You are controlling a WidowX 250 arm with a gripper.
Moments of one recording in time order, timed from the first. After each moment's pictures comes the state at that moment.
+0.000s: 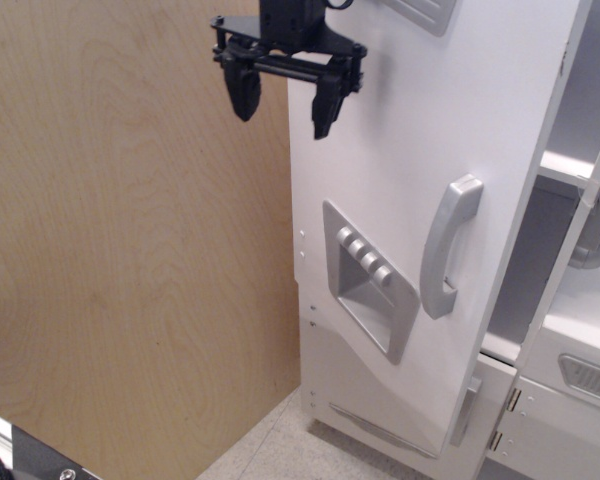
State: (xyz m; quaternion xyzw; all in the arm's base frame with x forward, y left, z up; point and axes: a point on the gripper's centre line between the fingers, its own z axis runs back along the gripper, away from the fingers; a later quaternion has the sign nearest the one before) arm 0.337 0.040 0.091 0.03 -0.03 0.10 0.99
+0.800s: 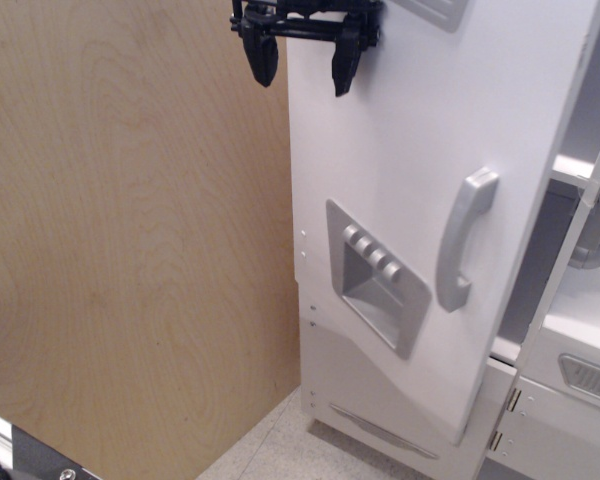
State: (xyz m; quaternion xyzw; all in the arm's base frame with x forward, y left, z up) arm 0.371 0.036 0.101 0.01 -0.07 0.13 0.99
